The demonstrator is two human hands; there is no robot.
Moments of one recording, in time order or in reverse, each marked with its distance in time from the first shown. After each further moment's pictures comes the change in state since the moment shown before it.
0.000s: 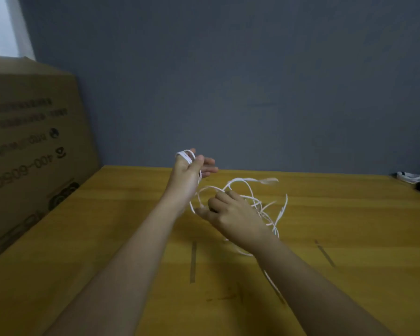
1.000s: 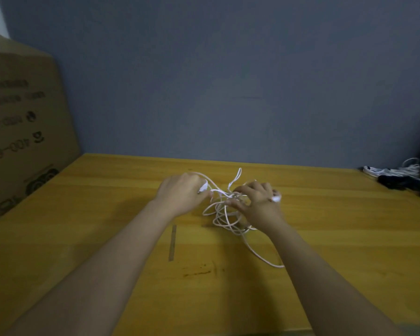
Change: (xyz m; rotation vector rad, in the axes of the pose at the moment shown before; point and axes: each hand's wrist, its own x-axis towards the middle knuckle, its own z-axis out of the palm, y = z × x) left_hand -0.039 -0.011 0.010 1.537 -0.377 0.286; right_hand -0.070 0.043 -0.030 0.236 -0.434 0.920
